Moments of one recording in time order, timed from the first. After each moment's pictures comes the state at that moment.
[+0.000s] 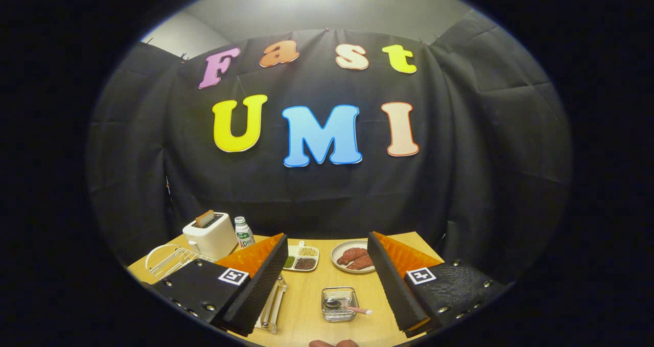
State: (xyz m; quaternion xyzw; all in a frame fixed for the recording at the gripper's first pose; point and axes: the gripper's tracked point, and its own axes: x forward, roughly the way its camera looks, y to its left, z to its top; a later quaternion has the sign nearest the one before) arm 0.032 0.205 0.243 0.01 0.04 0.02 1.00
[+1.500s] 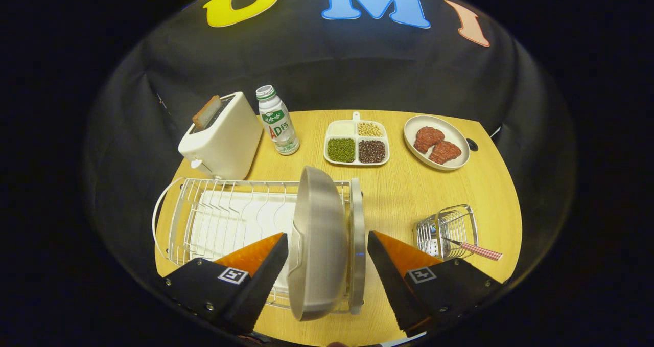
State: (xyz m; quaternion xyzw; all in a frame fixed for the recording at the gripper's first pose) arm 0.087 0.366 0.066 0.01 0.45 0.05 0.89
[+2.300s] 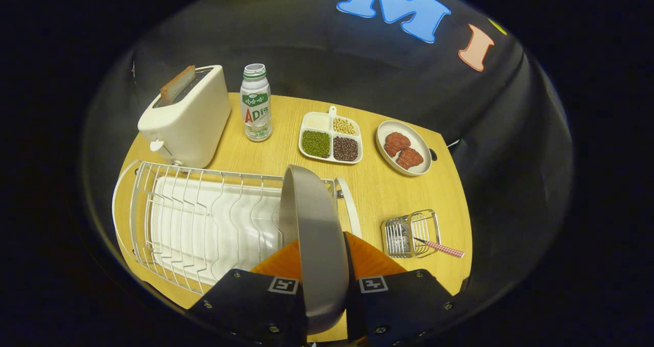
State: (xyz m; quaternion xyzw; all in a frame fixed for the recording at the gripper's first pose) arm 0.093 0.375 0.082 -0.13 0.48 -0.08 0.86
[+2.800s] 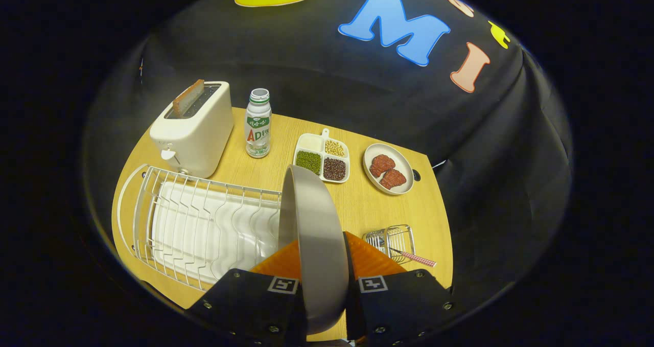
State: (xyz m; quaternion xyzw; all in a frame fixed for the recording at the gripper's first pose) arm 0.083 0.365 0.140 -0.15 0.43 -0.08 0.89
